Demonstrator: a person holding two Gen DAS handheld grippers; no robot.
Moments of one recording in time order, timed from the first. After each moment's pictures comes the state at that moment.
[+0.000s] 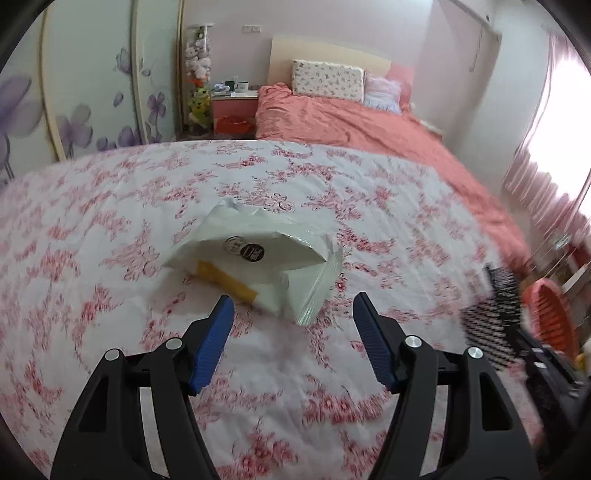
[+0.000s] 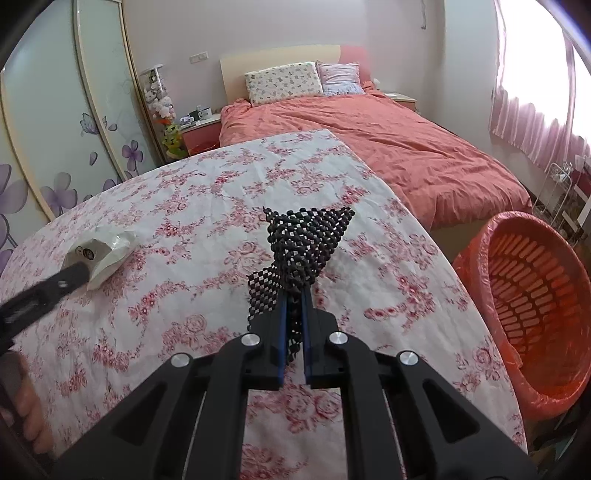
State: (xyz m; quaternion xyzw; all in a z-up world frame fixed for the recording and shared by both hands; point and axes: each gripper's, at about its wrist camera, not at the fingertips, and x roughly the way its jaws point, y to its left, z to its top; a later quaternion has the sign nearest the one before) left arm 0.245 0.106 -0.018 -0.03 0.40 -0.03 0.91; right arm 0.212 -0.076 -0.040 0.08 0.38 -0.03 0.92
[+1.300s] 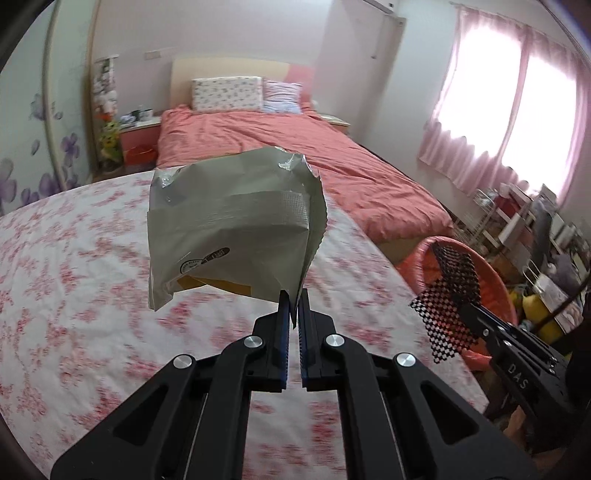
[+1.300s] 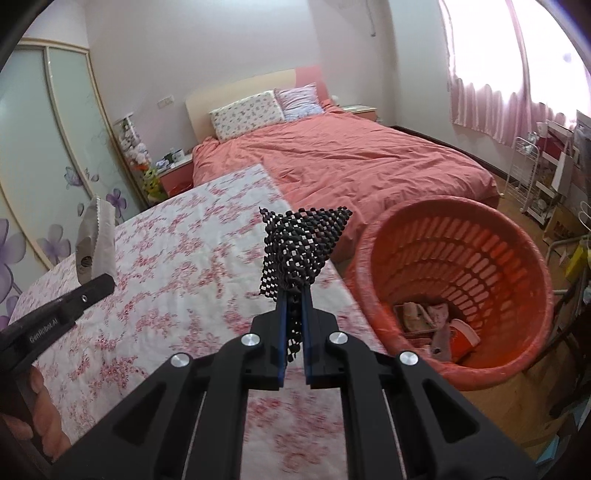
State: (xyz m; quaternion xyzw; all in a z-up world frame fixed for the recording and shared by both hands) left arm 0.183 -0.012 0.019 -0.01 0.37 -0.21 0.91; right arm 0.116 -0.176 -0.007 0.14 0.33 -0.08 0.93
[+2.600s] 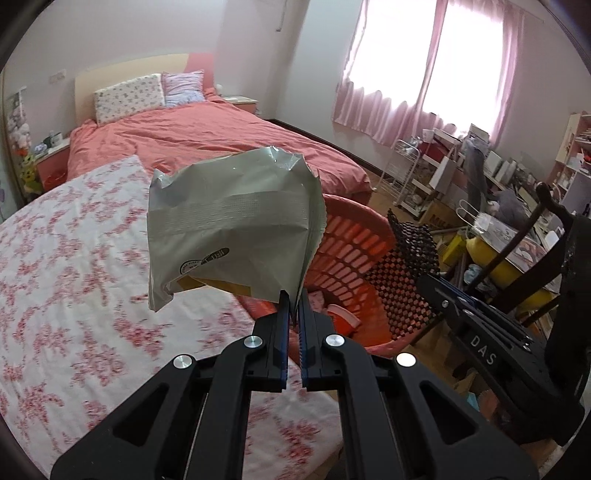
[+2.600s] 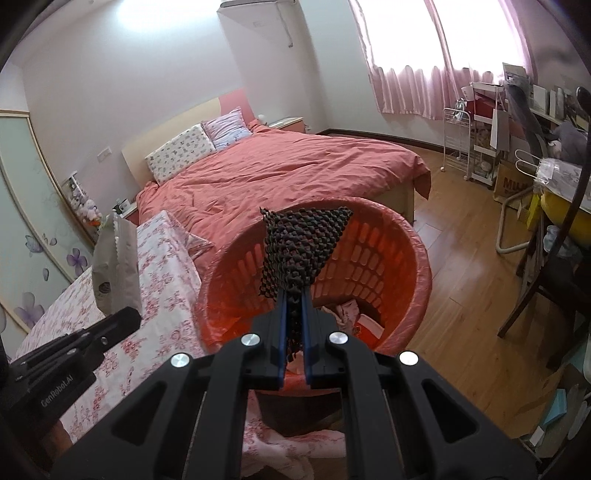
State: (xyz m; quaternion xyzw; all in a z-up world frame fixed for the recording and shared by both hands) left arm 0.140 -0.160 -0.001 0.05 0.37 -0.35 0.86; right arm 0.041 -0.318 -0.022 0.22 0.29 -0.18 0.91
